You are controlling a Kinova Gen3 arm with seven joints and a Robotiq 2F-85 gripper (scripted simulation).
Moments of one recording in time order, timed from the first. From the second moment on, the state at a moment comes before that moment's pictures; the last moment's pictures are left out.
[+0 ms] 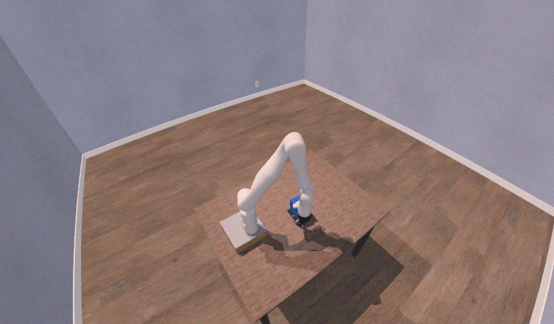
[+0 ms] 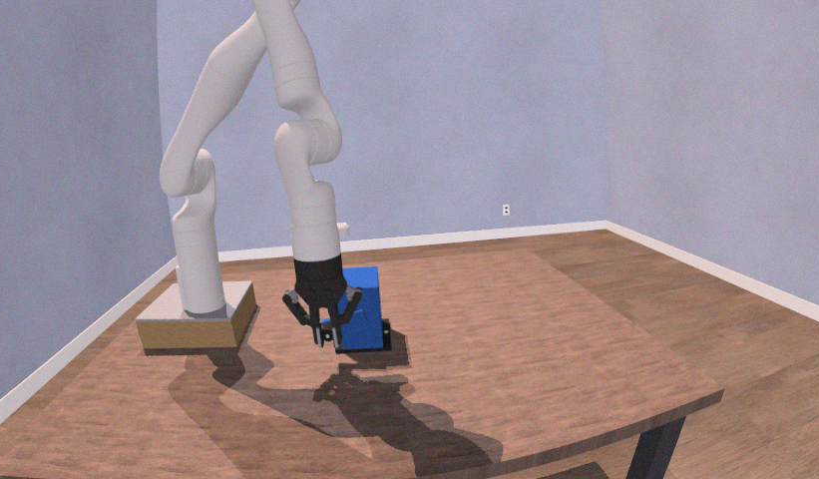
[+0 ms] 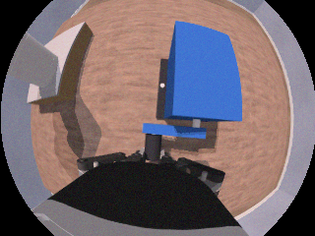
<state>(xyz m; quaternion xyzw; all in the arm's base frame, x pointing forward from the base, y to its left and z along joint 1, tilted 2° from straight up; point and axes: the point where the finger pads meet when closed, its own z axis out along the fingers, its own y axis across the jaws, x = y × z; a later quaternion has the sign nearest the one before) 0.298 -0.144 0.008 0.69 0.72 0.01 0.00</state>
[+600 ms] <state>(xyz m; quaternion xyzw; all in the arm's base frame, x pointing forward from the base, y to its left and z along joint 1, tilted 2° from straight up) 0.298 -0.144 0.009 0.69 0.72 0.01 0.00</state>
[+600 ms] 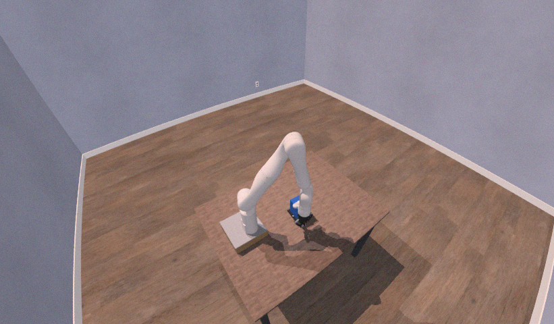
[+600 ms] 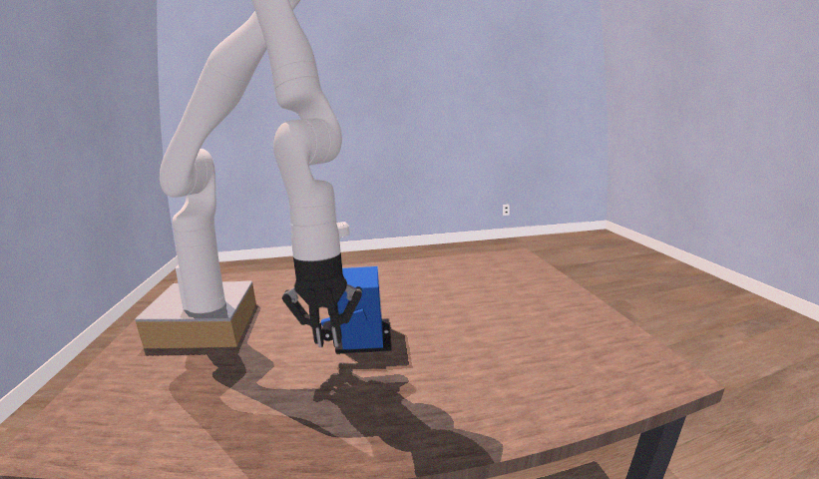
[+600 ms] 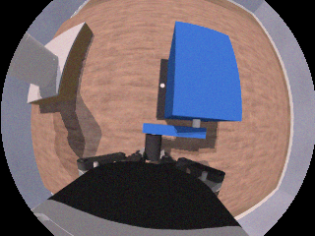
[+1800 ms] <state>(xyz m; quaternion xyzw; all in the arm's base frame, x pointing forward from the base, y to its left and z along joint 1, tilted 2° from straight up) 0.309 -0.144 0.059 0.69 0.72 0.01 0.00</state>
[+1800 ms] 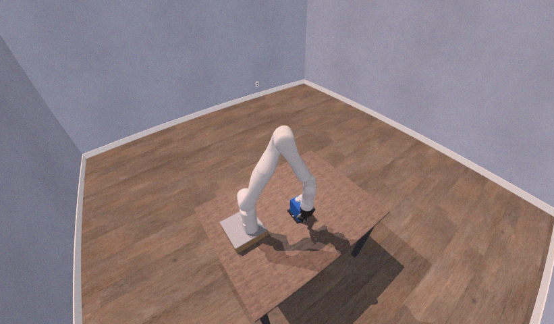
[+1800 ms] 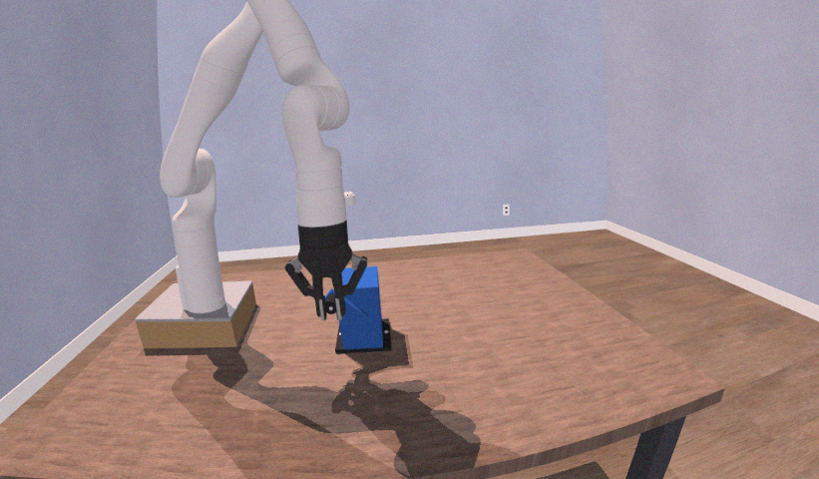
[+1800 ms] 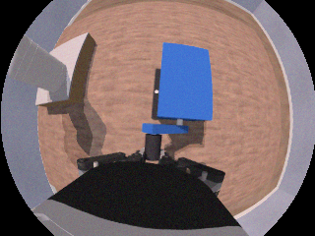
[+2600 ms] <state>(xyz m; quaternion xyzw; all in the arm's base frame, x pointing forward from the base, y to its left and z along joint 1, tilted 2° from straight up) 0.328 -0.143 0.073 0.69 0.72 0.01 0.00</state>
